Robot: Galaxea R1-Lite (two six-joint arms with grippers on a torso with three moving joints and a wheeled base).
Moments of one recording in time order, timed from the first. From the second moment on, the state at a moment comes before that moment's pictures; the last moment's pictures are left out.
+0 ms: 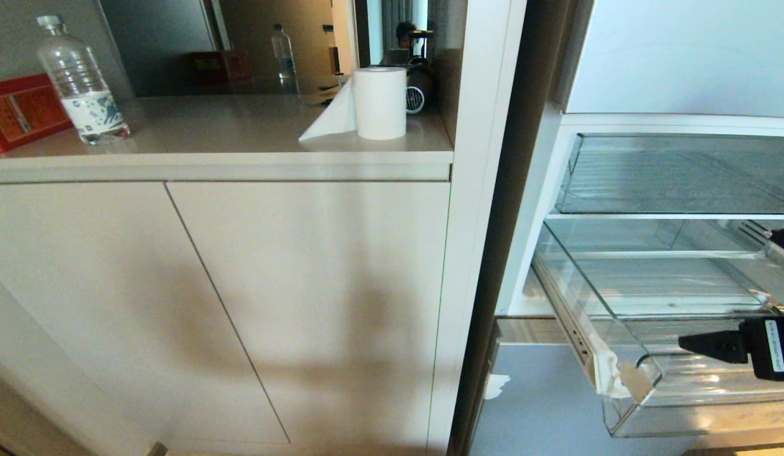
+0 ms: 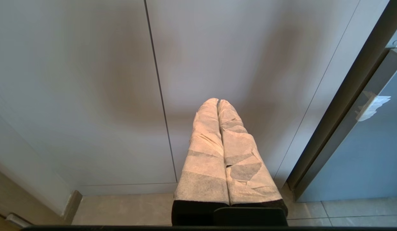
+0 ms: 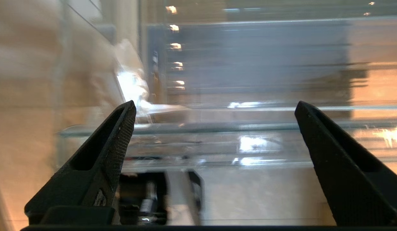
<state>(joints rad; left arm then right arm) 0.01 0.00 -0.01 0.01 0.00 0.01 0.13 1.22 -0.92 0.46 -0.11 0.16</state>
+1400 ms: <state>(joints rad) 0.01 0.00 -0.01 0.01 0.00 0.01 0.14 0.29 -0.29 0.11 -0.09 0.05</state>
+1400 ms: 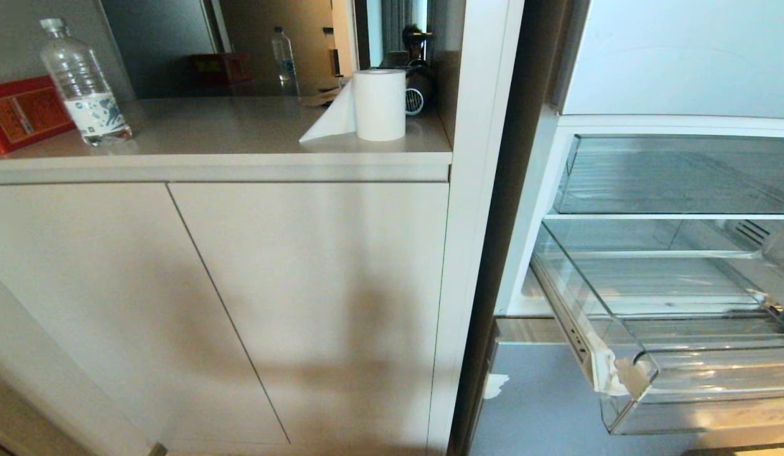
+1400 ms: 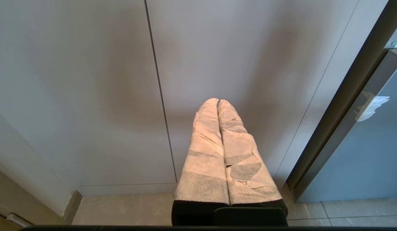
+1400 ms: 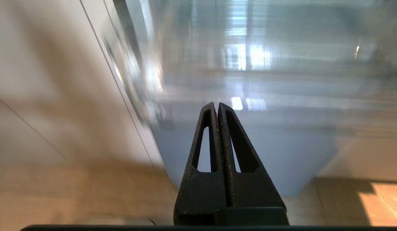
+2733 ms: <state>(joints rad) 0.01 0.00 -0.01 0.01 0.00 0.00 0.00 0.00 0.00 0.01 0.00 -0.10</state>
